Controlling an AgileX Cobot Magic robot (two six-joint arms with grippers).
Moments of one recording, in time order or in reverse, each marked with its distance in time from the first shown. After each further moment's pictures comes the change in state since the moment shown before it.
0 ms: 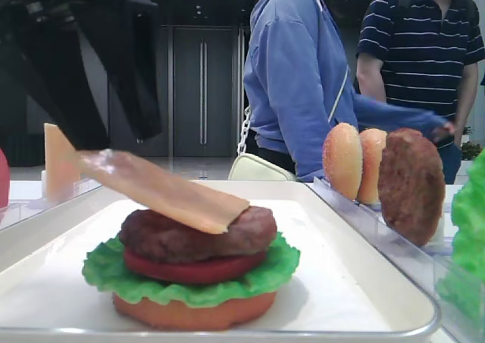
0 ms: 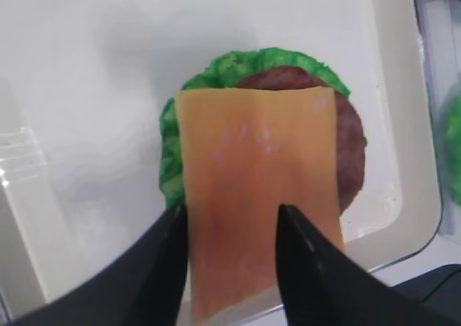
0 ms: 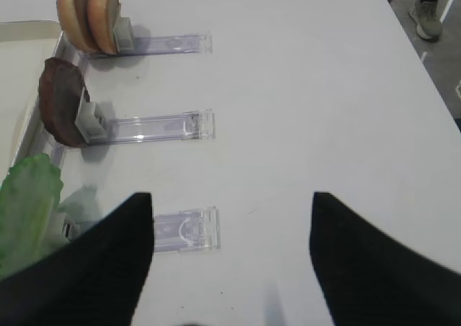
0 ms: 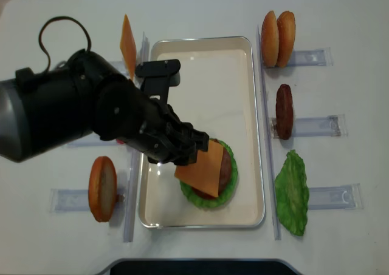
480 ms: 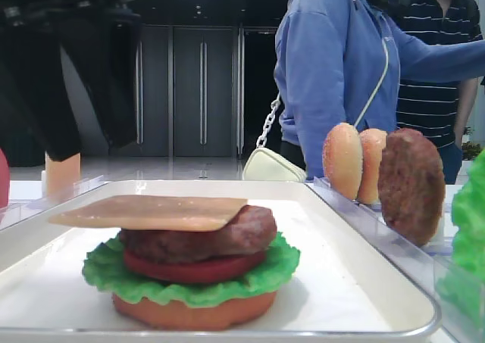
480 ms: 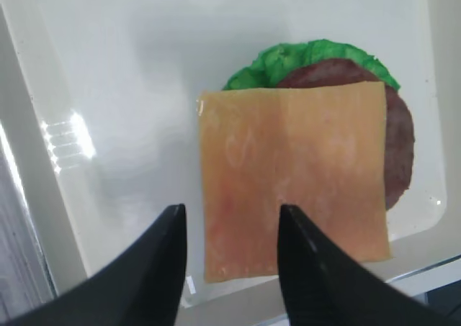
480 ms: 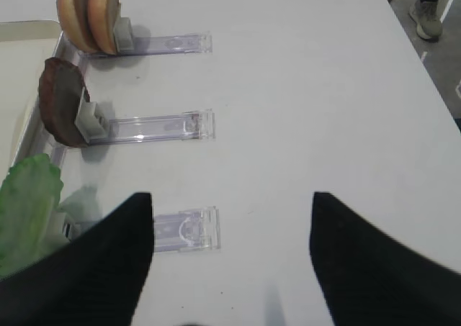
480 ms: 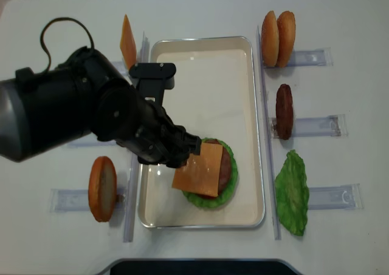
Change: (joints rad) left arm 0.000 0.000 -0.004 0.112 0.062 -0.076; right arm 0.000 0.000 0.000 0.000 0.000 0.000
